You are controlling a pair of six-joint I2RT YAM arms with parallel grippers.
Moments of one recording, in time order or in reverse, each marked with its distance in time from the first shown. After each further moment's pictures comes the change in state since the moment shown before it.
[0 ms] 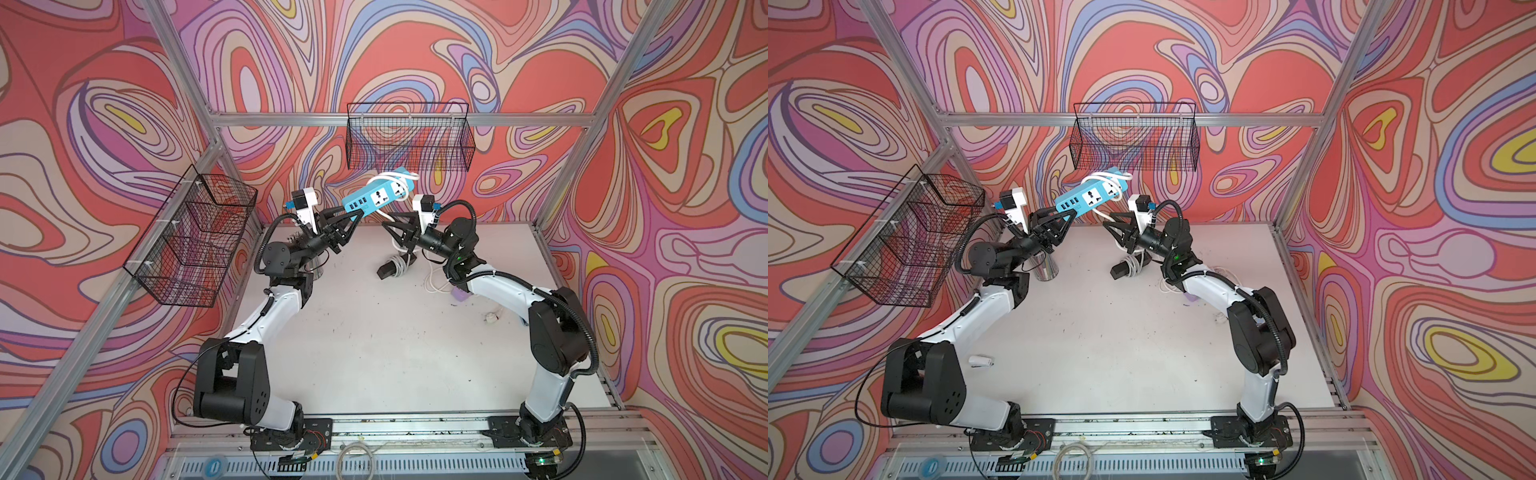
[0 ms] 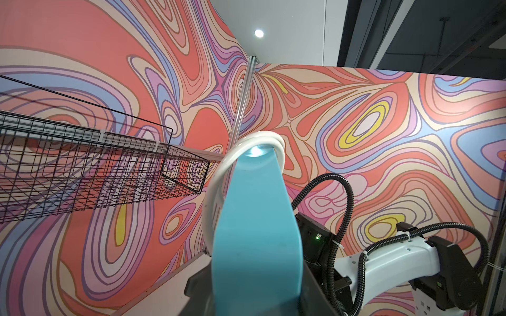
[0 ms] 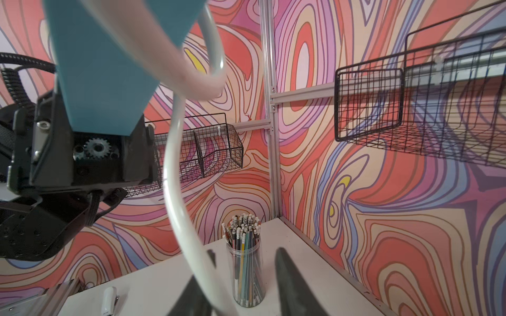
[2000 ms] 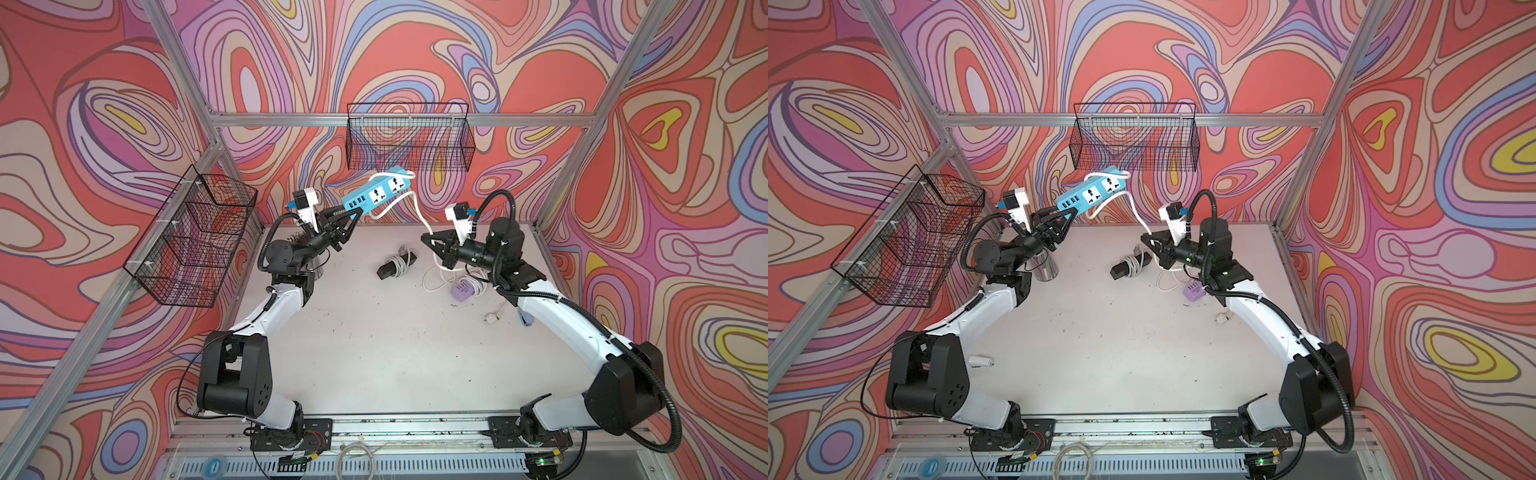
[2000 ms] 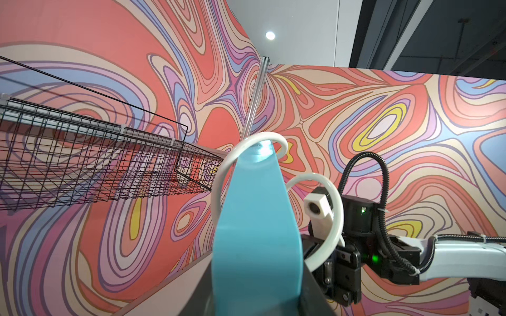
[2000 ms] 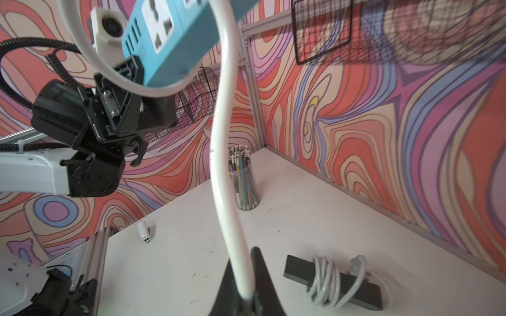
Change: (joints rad) left arm 0.004 0.041 0.003 0.003 -0.034 0.019; right arm -0.111 -0.409 -0.212 -0.607 -0.045 -0.102
